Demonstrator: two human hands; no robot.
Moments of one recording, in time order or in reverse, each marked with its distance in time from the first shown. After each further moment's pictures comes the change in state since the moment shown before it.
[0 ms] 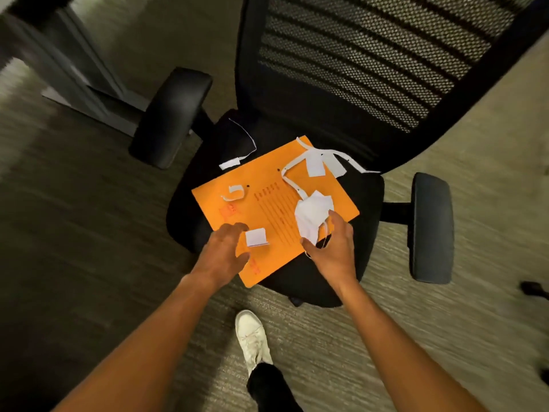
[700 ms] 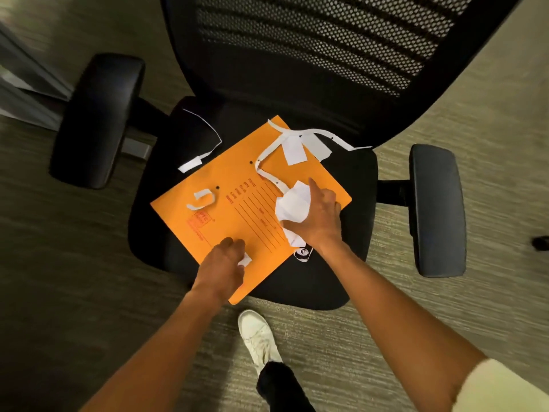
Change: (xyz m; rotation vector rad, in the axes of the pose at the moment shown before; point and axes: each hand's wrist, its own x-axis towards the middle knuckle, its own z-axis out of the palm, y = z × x) left_hand 0.044 0.015 0.049 0.234 -0.136 0.042; right_hand 0.092 0.022 0.025 -0.400 -0.117 0.084
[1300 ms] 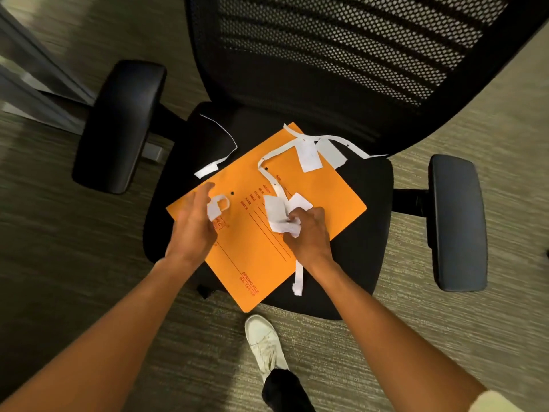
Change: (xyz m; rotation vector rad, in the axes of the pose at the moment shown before) left_hand 0.031 -0.041 -0.071 -0.282 0.403 -0.011; right_hand -0.026 -0.031 0.028 0.191 -0.035 -0.116
